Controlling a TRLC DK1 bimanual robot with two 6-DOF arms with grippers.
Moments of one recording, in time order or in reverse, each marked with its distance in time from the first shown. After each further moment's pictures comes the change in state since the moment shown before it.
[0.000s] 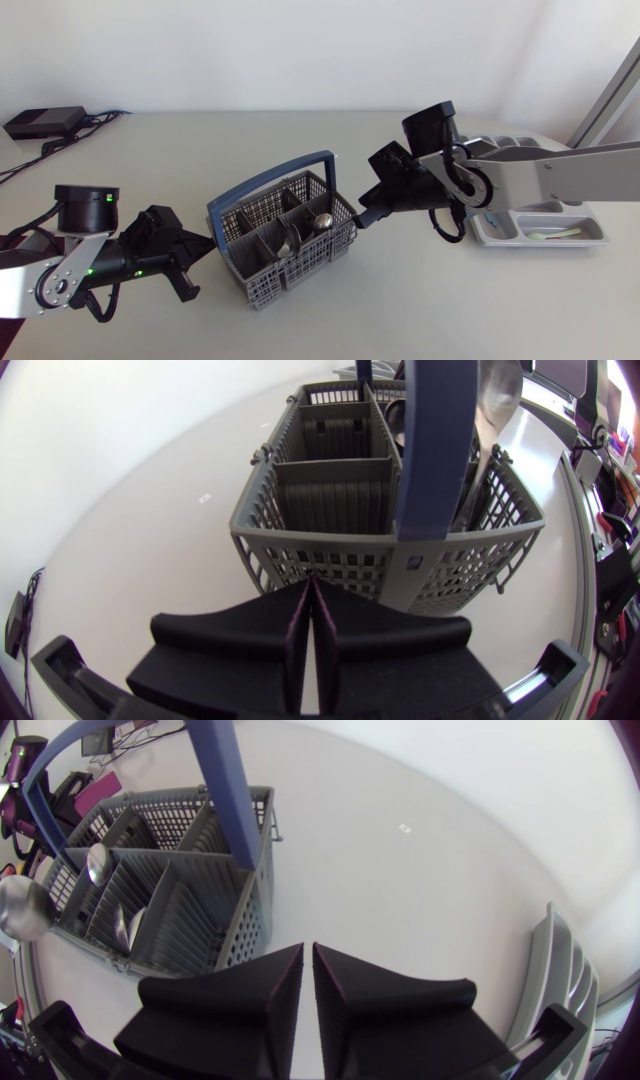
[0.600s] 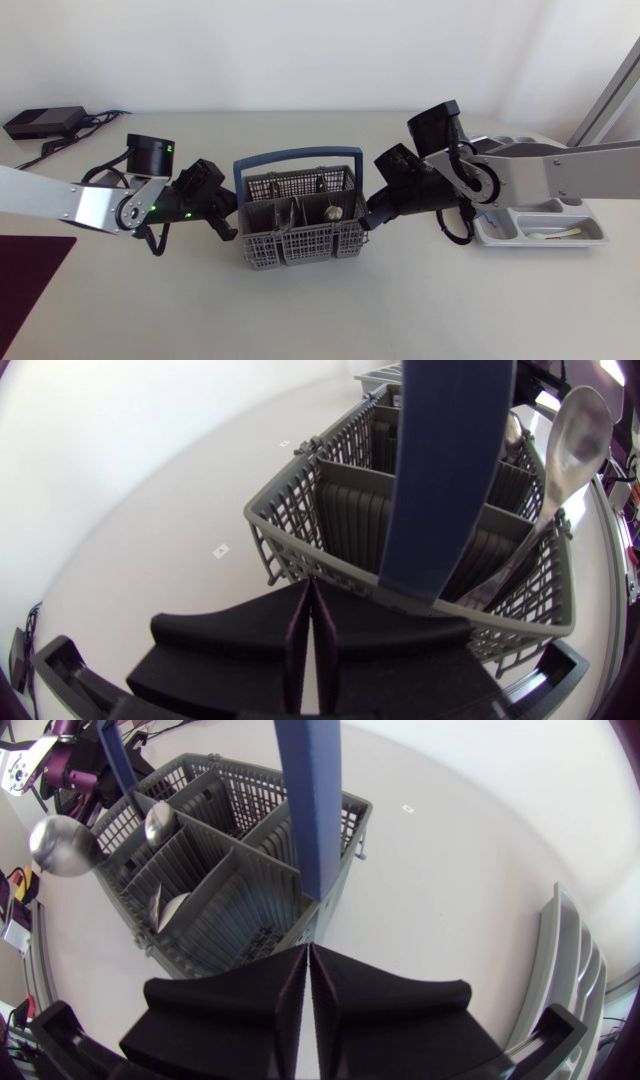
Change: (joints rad) left arm -0.076 0.418 0.368 0.097 -0.050 -0.039; right arm -0.015 -0.019 0.005 -0.076 -0.039 0.019
